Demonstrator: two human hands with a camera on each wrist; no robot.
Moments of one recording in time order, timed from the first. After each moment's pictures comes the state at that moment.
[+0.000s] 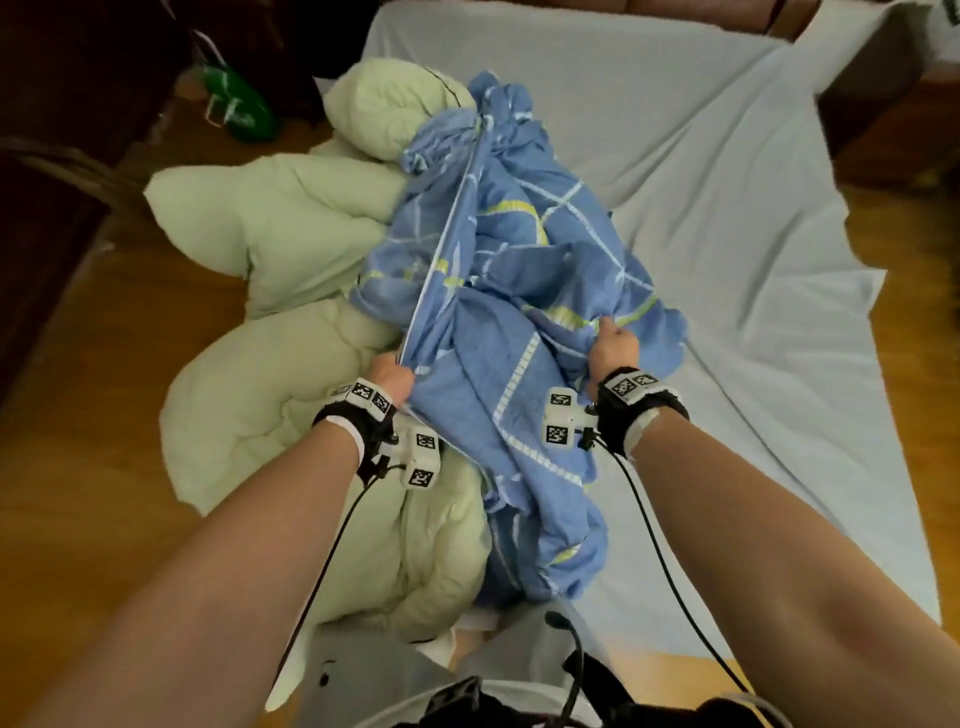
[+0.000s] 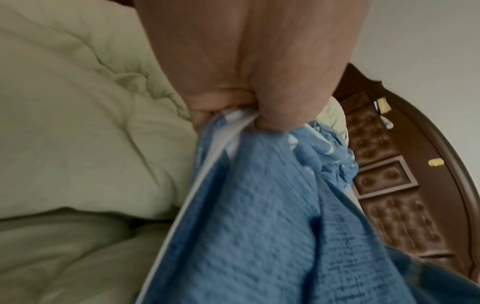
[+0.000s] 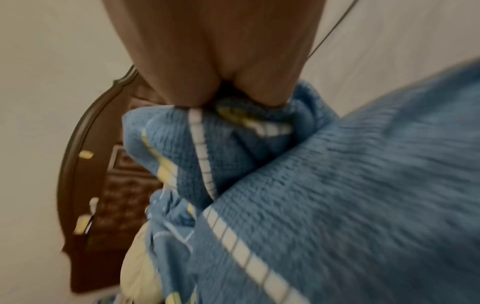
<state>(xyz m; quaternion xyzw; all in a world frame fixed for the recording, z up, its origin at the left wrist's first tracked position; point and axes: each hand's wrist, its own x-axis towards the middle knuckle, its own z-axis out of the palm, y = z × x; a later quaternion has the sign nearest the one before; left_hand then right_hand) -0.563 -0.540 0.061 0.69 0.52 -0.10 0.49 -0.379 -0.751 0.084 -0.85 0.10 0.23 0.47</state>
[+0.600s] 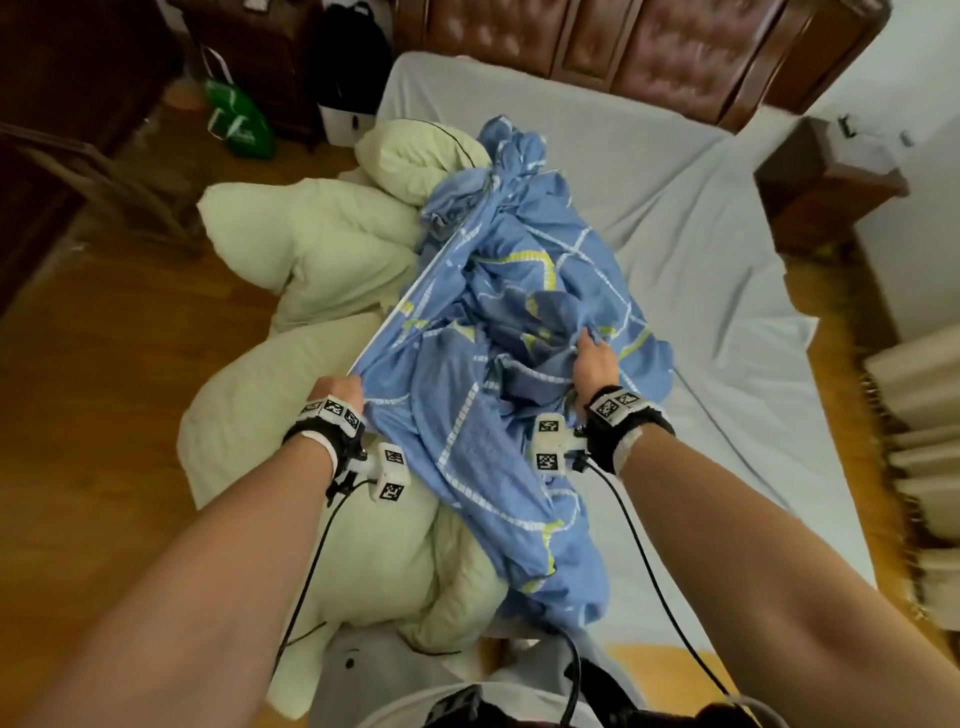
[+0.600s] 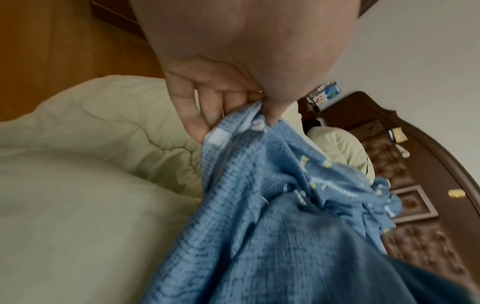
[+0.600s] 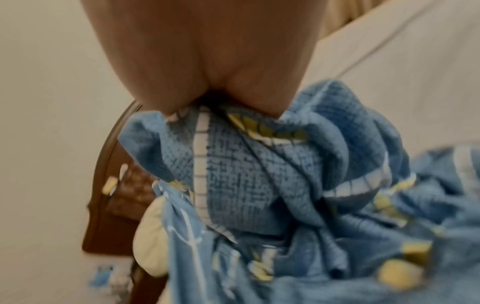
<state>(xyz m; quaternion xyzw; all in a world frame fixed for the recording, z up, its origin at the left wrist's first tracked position) -0.711 -0.405 0.079 0.63 0.60 -0.07 0.48 -0.513 -0.643 0.147 -0.93 -0.01 0.19 0.31</state>
